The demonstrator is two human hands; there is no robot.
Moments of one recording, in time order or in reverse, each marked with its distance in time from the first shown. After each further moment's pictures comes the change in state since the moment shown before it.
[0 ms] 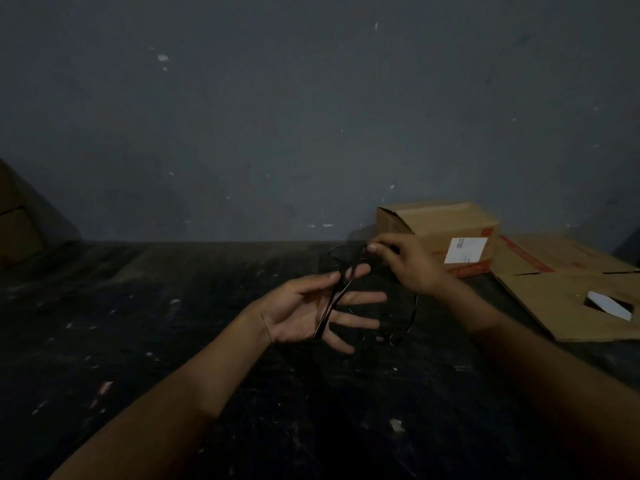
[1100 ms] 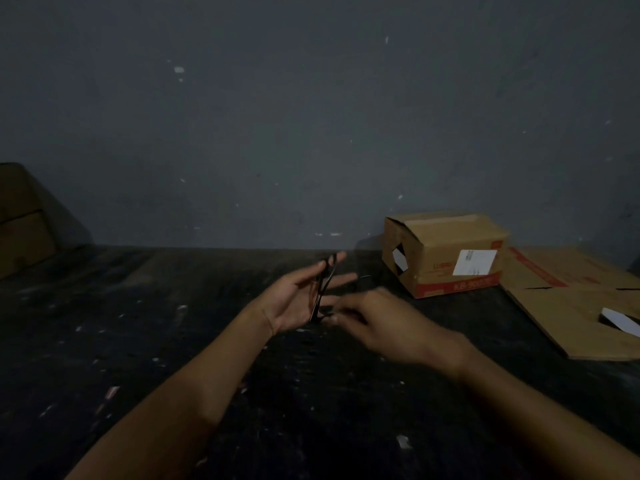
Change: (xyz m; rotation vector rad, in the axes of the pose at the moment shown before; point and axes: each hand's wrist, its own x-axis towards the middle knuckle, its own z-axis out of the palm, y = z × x) left_hand -0.003 0.013 -0.033 -0.035 0.383 0.194; right_hand -0.042 -0.074 0.039 -0.210 -0.356 -0.088
